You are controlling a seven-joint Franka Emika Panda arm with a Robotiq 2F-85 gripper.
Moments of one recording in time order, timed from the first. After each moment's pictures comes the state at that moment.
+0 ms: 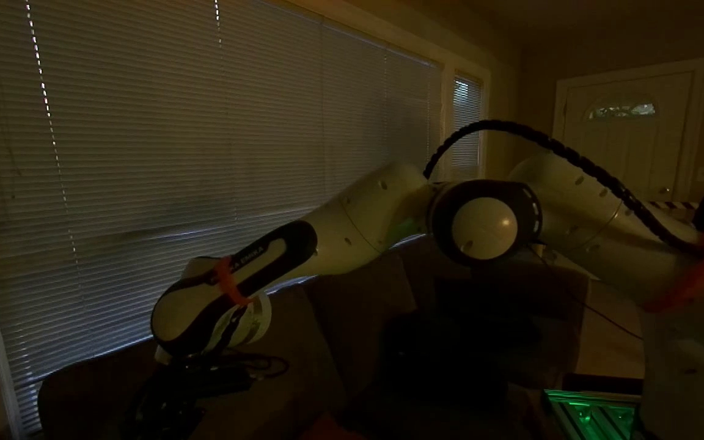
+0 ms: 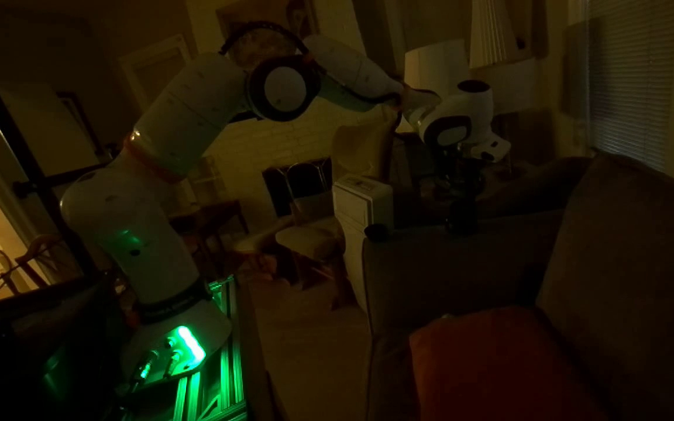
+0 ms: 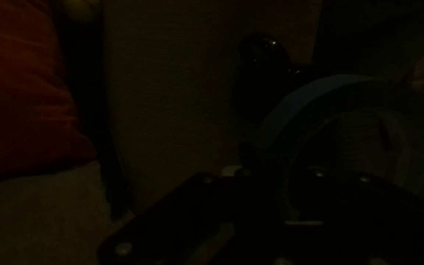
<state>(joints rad) -0.05 0.98 0.08 -1.22 0.42 2.35 0.20</state>
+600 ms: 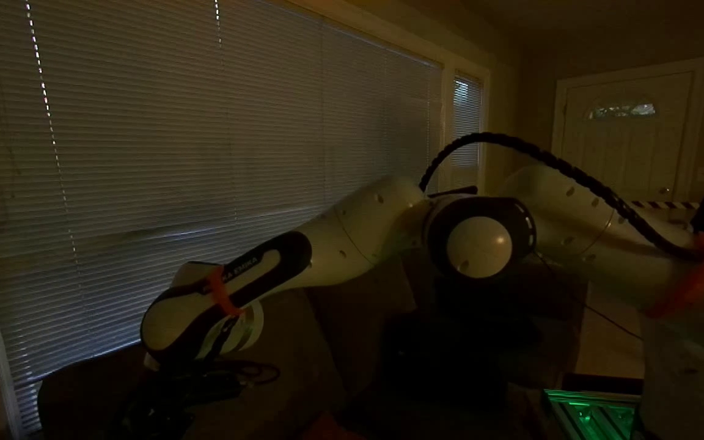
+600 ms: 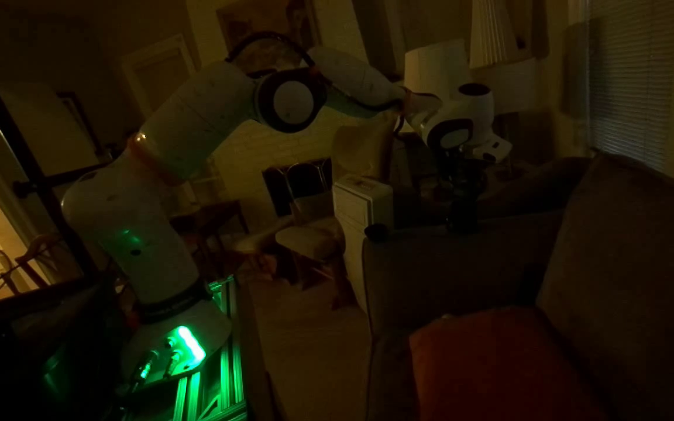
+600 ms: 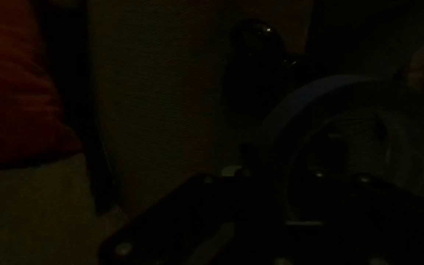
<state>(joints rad) -0.04 1.04 0.08 -1.12 0.41 2.35 0.22</state>
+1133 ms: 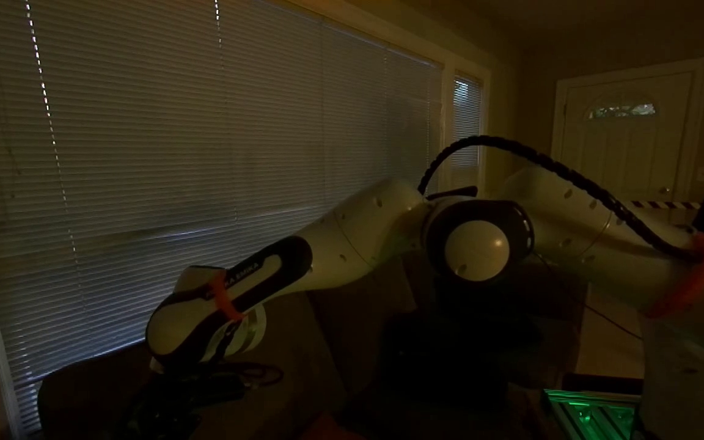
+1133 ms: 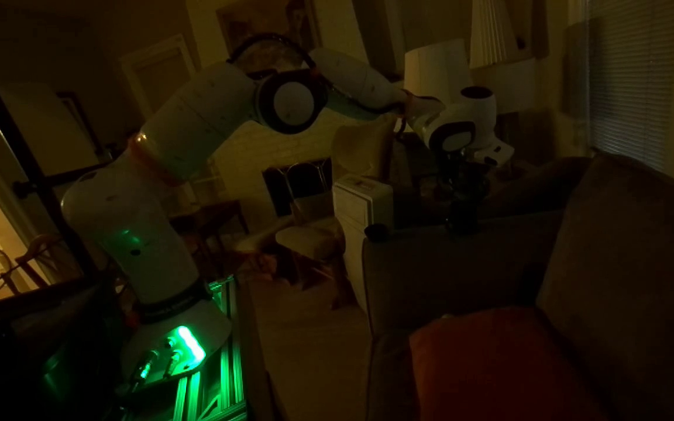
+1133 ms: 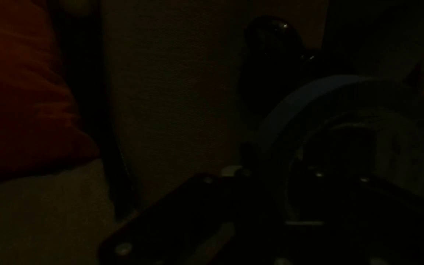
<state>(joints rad) -0.04 1.05 0.07 -1.13 0.40 2.34 0.26</state>
